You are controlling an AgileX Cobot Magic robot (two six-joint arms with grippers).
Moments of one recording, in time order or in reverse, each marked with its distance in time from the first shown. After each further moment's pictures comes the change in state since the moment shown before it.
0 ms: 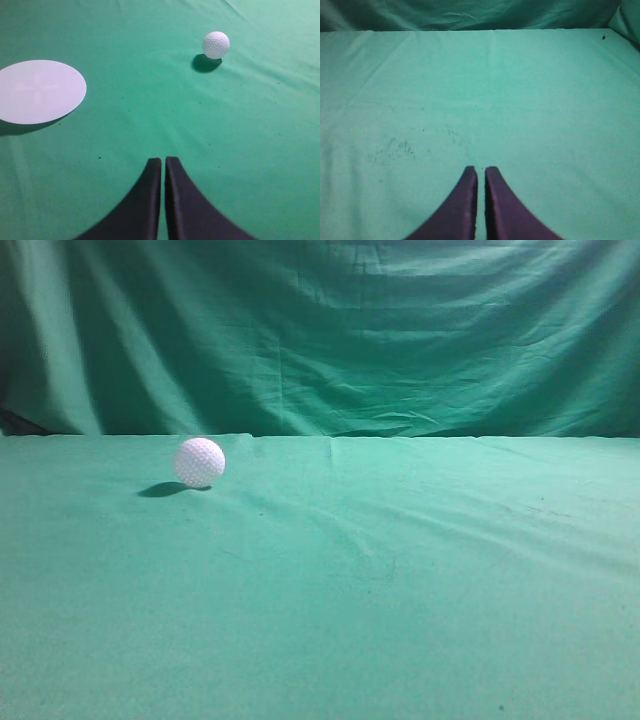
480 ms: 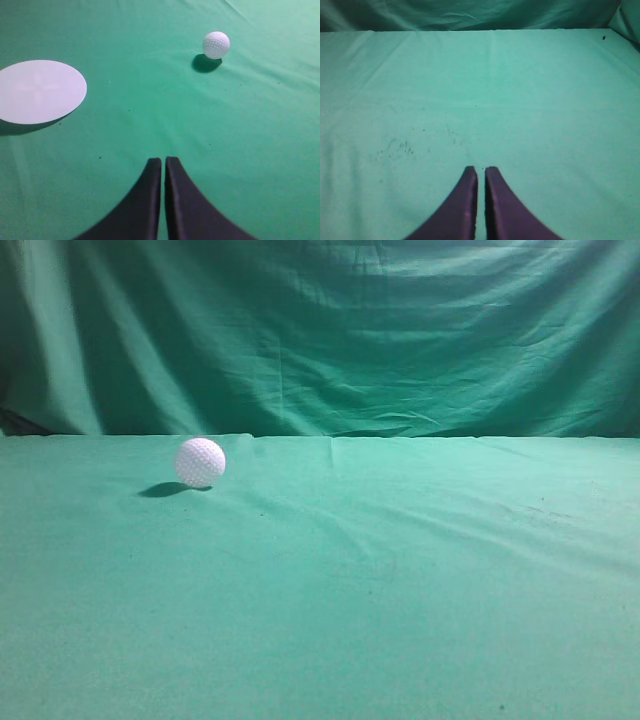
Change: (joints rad) left arm 0.000 -0.011 0.000 0.000 0.000 0.000; right arm 0.000 0.000 0.000 0.000 0.000 0.000
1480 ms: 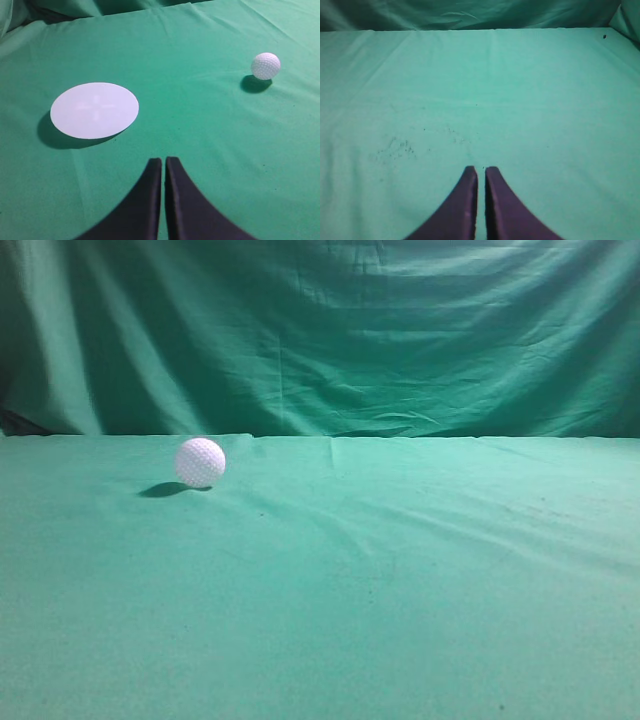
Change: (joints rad) left arm 0.000 -0.120 0.040 0.362 -0.035 -0.302; right arm 0.000 0.000 0.000 0.006 0.004 0.000
